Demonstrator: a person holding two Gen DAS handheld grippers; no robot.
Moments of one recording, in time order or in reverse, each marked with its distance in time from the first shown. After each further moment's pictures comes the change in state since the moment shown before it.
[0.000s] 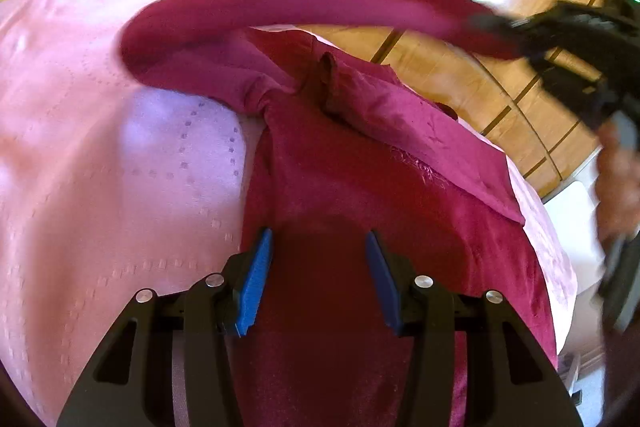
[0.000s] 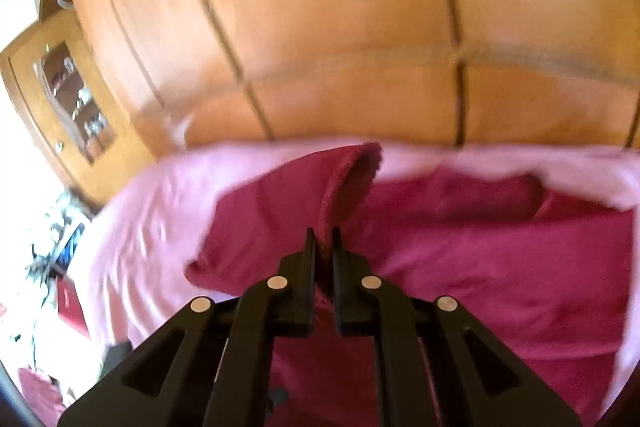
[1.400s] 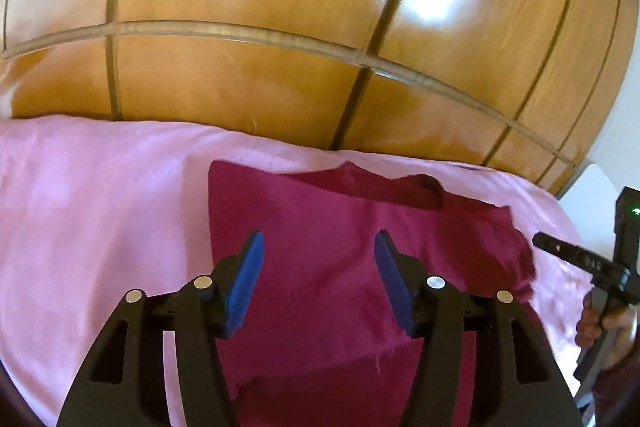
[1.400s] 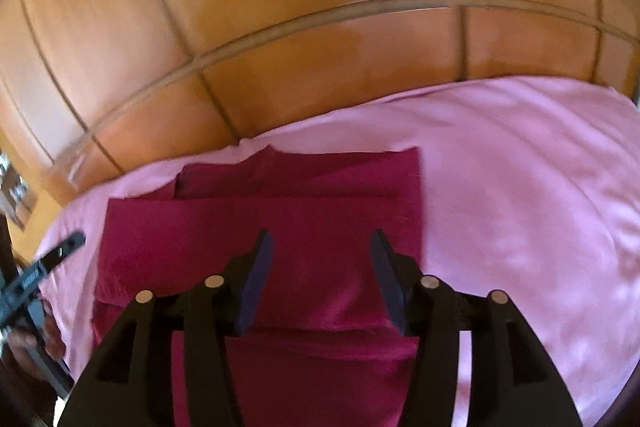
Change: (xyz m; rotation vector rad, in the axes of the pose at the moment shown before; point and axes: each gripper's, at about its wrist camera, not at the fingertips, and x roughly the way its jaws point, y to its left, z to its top) left arm 0.057 -0.077 0.134 0.218 -0.071 0.065; right arm -0.042 -0.216 -0.039 0.212 0.026 -0.308
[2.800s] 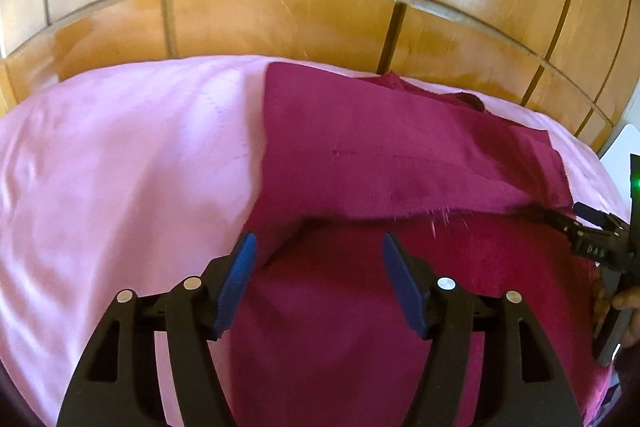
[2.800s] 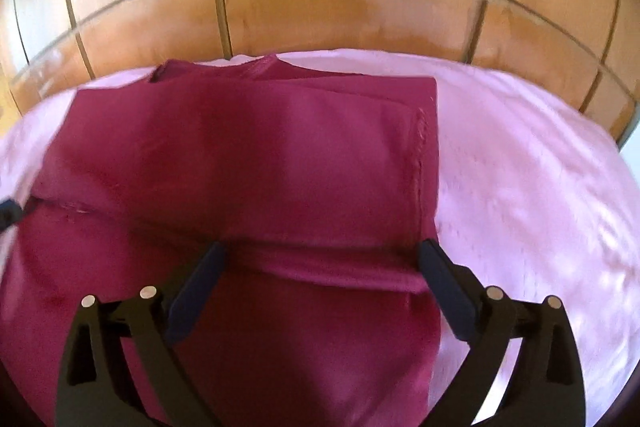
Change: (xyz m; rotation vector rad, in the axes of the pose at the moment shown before) left arm -0.043 0.007 -0.095 0.028 0.085 0.178; right arm 0.015 0.017 -0.081 -0.184 0.048 -0.165
